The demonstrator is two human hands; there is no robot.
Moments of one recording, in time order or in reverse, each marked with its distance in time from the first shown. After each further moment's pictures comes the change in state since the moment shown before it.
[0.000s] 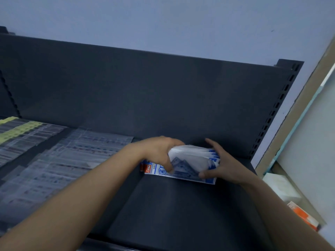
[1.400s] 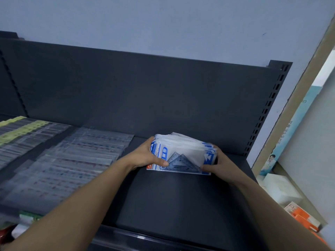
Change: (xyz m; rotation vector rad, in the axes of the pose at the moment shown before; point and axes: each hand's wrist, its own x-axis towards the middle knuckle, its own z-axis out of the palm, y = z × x) left_hand -0.022 -0.031 0.049 -0.850 0.279 -0.239; right_hand -0.008 0.016 0.014 0.162 0.160 0.041
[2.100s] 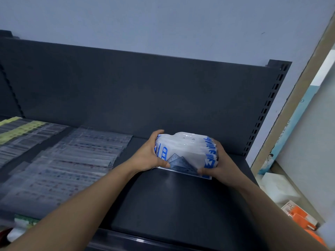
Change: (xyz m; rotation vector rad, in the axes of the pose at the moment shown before) left_hand -0.004 0.007 0.014 0.075 0.089 0.144; right_hand -0.006 0.003 -0.003 -0.089 0.022 -0.137
